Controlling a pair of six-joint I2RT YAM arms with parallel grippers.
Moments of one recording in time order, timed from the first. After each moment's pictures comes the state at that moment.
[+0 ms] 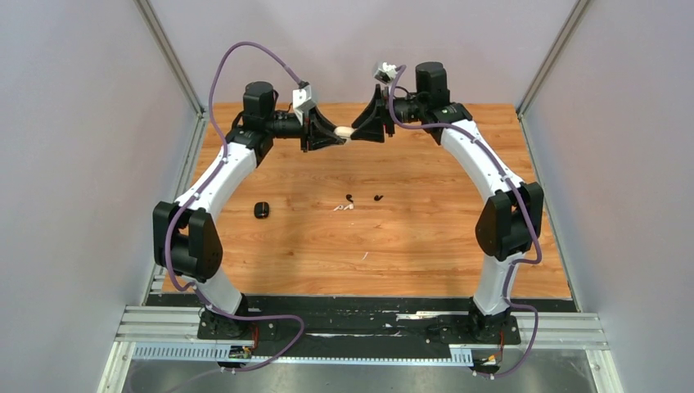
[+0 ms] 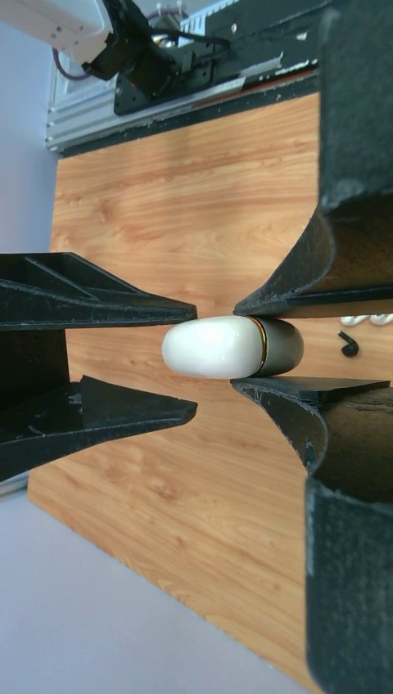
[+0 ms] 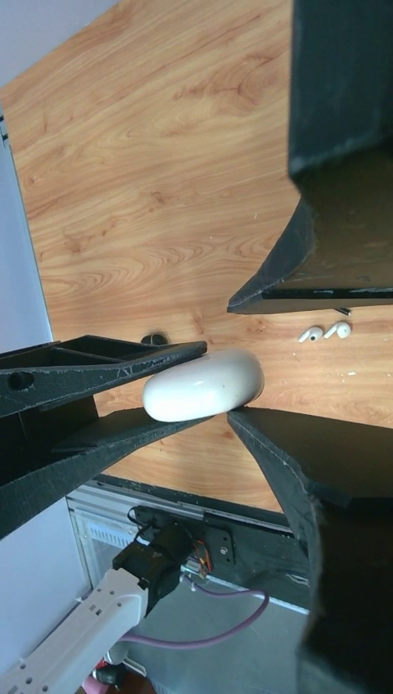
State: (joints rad) left arm -0.28 1.66 1.44 -0.02 1.20 0.22; right arm 0.34 1.90 1.83 -0.29 -1.19 -0.14
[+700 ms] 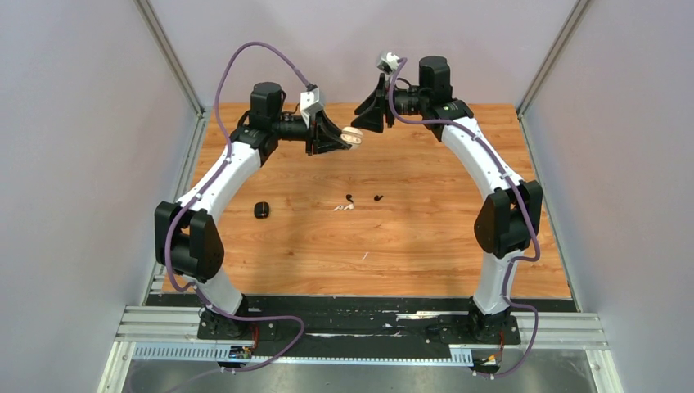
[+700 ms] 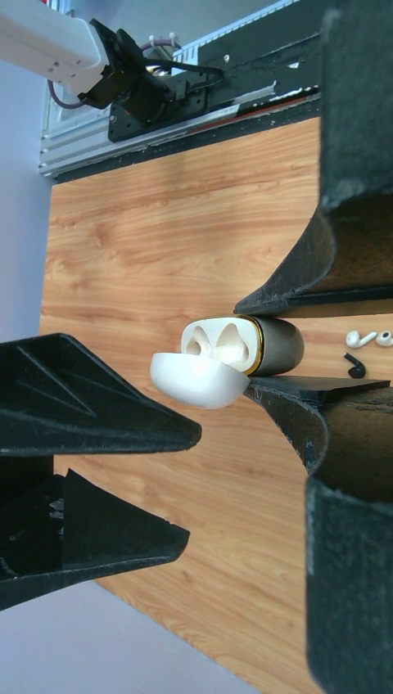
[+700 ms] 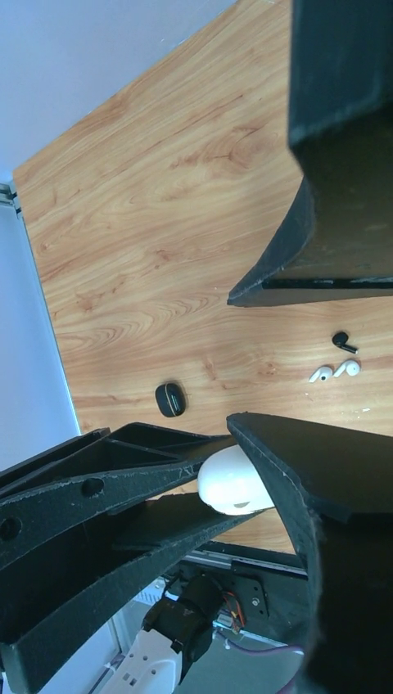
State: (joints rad) left arm -0.31 1.67 1.48 -0.14 1.20 0.28; right arm 0.34 1.93 1.88 -0.22 -1.07 -0.09
